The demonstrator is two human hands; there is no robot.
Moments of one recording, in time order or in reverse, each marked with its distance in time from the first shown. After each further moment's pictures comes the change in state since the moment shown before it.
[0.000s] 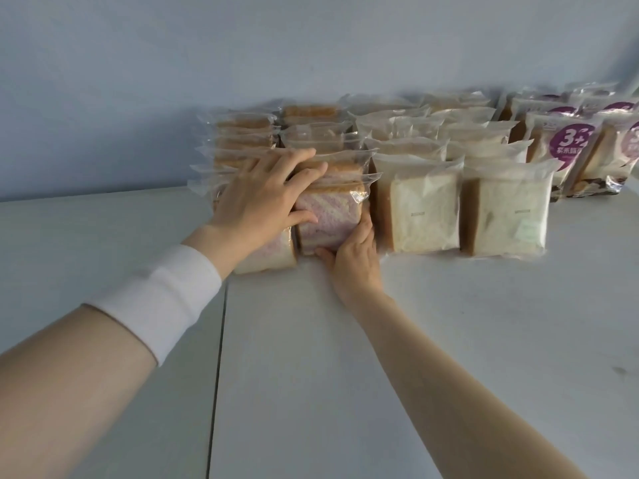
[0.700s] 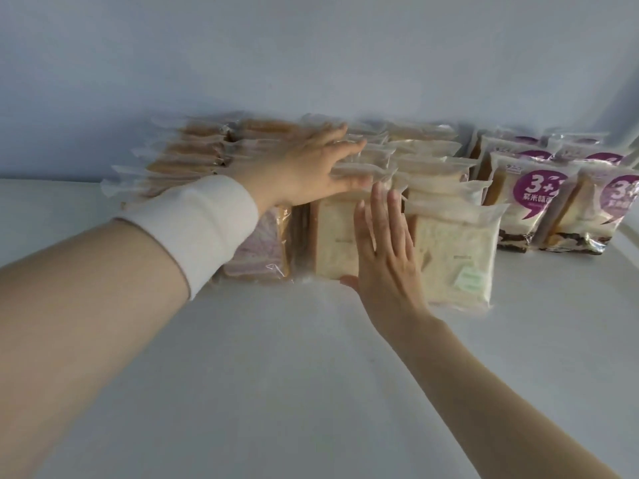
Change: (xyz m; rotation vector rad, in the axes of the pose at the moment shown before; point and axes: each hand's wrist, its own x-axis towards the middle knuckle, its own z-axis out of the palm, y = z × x) left_hand 0.133 0.080 -0.009 -0.282 -0.412 -0.252; right_hand 0.027 0.065 -0.132 -0.715 0.123 -0.631
